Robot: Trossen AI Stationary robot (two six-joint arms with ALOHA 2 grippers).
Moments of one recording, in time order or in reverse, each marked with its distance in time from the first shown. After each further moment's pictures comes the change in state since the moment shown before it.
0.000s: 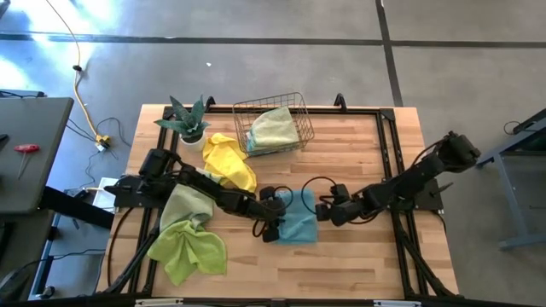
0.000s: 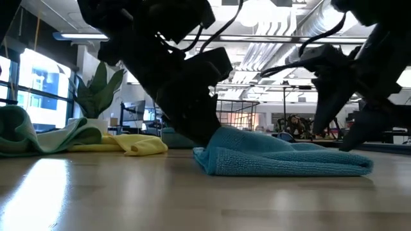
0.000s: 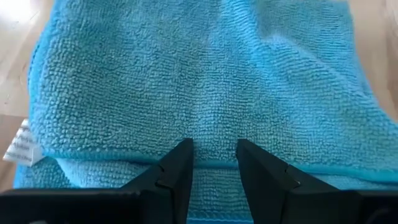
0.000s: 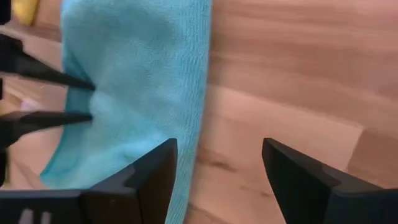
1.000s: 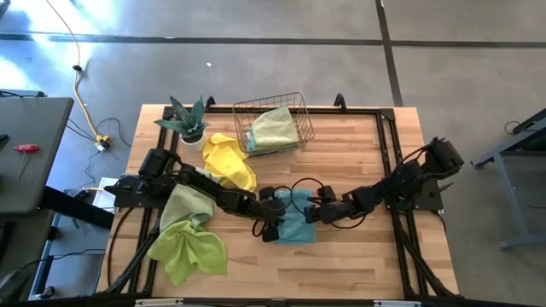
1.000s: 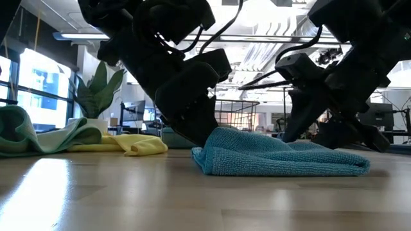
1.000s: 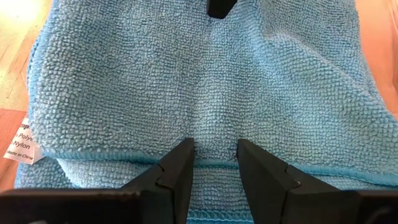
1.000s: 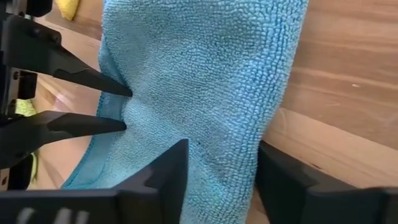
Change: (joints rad) left arm -0.002 0.000 0.001 -0.028 0.002 -0.008; right arm -0.053 0.196 0.001 0.351 -0.014 -0.146
